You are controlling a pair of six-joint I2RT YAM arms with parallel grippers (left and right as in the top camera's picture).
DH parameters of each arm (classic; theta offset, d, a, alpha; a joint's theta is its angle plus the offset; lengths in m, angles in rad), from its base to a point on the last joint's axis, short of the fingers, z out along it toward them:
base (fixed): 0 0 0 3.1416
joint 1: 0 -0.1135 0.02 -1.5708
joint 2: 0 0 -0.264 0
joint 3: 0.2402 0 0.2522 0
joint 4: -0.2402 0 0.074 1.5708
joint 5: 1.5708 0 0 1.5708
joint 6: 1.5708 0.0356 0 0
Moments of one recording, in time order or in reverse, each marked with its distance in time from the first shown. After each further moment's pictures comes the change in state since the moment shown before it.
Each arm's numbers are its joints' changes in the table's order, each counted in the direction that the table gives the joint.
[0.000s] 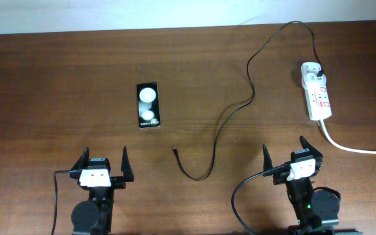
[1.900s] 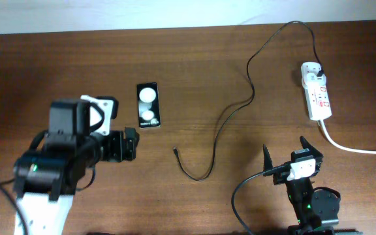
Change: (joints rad) left arm 0.000 -1.101 1.257 -1.101 0.324 -0.098; right arm 0.000 0.000 0.000 0.000 0.003 0.000
